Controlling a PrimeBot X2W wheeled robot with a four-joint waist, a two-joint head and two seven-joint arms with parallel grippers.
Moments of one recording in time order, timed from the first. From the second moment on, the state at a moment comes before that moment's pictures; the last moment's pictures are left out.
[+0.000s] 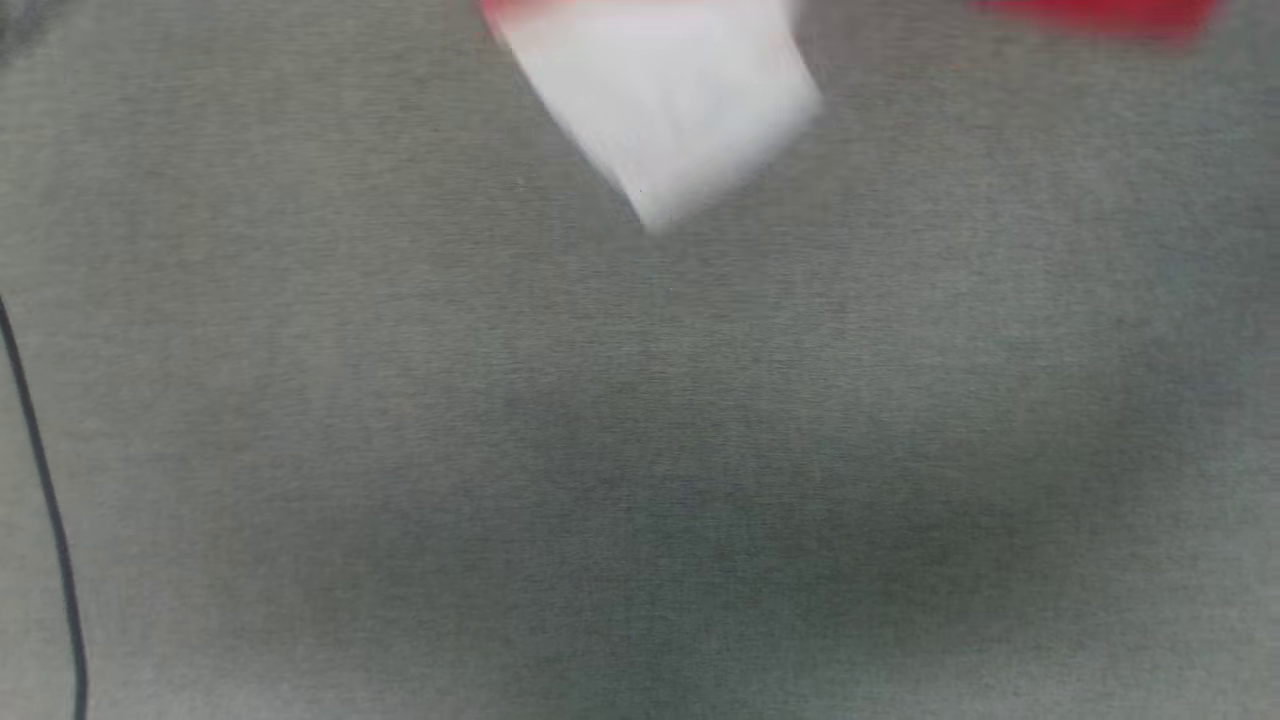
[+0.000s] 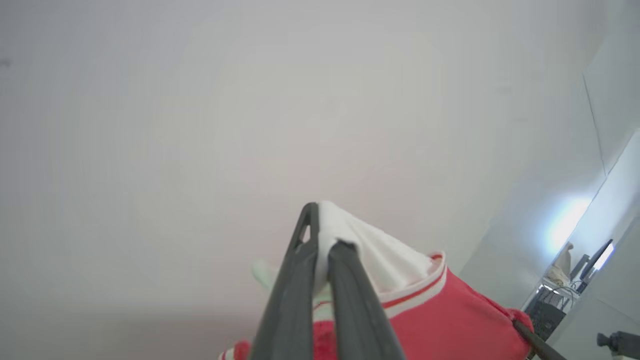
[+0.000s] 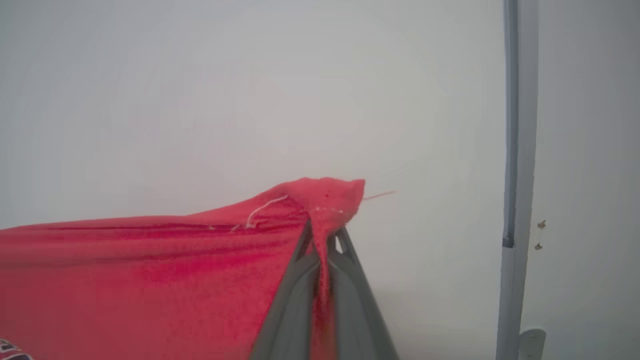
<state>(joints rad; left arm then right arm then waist) -1.61 0.44 -0.58 0.69 -1.40 -0.12 -0.18 -1.50 -0.61 0.26 0.77 0.92 0.13 0.02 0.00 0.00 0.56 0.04</state>
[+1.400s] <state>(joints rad) -0.07 0.66 -0.64 -0.25 -1.40 -0.13 -0.26 -0.11 -0.92 0.31 0.16 1.35 0.13 0.06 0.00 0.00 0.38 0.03</state>
